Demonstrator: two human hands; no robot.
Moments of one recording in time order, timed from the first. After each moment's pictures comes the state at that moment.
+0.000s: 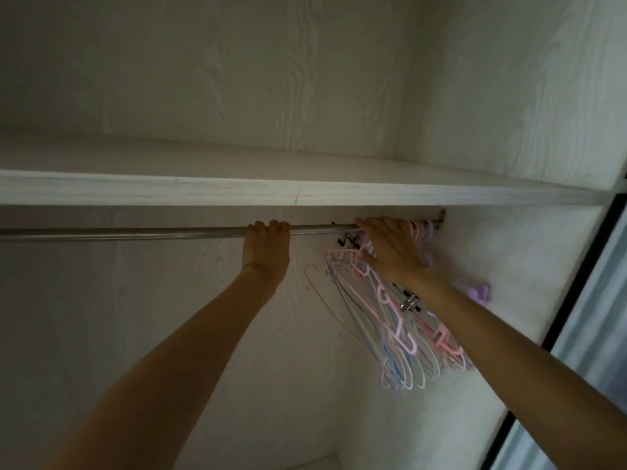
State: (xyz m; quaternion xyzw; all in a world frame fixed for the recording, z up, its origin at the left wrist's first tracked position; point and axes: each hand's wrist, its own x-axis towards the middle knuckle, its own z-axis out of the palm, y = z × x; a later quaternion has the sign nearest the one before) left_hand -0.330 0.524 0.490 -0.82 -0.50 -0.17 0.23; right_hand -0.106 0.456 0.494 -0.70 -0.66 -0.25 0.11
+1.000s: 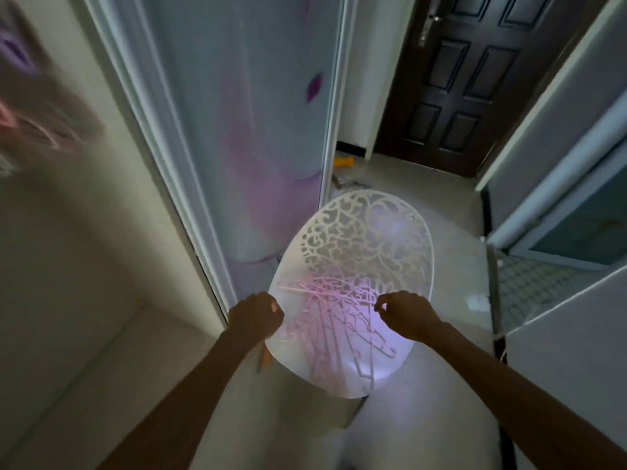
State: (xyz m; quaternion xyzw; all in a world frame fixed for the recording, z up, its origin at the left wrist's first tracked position) left_hand -0.132 0.092 0.153 -0.94 -0.21 0.14 -0.24; right_hand -0.048 -0.176 0.149 -0.97 -0.20 0.13 0.01
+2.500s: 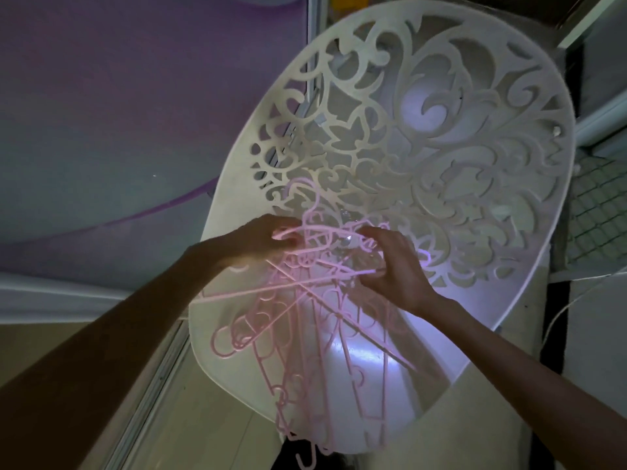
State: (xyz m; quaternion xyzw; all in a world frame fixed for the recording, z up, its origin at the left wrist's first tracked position) left_hand 0.169 0.066 -0.133 -0.85 -0.02 0.32 -0.43; right_hand 0.177 -0.191 -0.179 -0.91 -0.24 0.06 0.33
